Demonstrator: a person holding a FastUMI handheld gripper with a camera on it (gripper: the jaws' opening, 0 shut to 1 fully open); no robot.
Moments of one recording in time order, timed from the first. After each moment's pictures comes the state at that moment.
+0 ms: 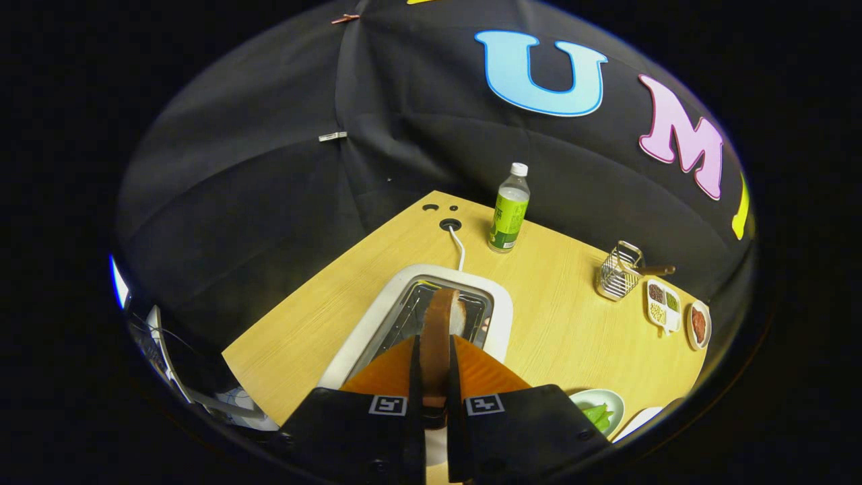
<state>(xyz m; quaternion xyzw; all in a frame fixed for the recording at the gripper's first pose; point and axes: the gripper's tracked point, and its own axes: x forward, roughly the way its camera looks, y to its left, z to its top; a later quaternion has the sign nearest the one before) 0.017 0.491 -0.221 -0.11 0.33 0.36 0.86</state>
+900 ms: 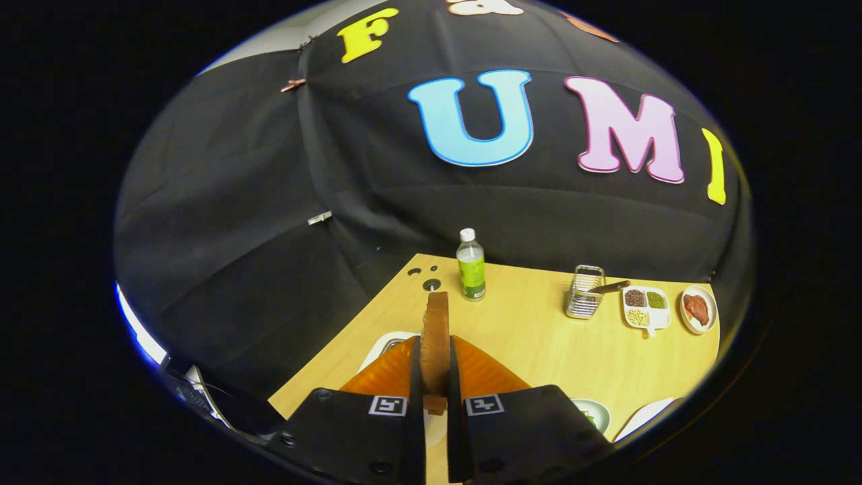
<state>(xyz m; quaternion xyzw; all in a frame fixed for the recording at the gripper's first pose) 0.066 0.405 -0.106 0.04 0.28 0.33 0.90</state>
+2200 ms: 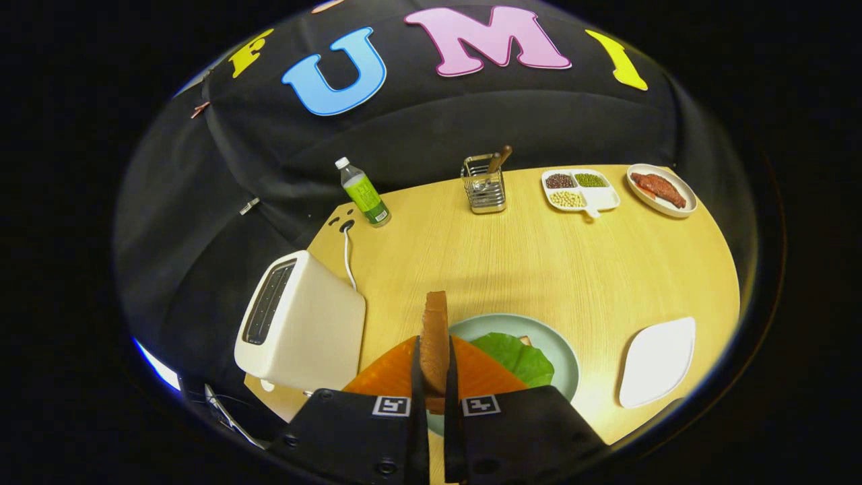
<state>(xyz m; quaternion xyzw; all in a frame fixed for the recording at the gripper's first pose) 0.053 0.245 -0.268 0.11 0.42 0.24 0.87</state>
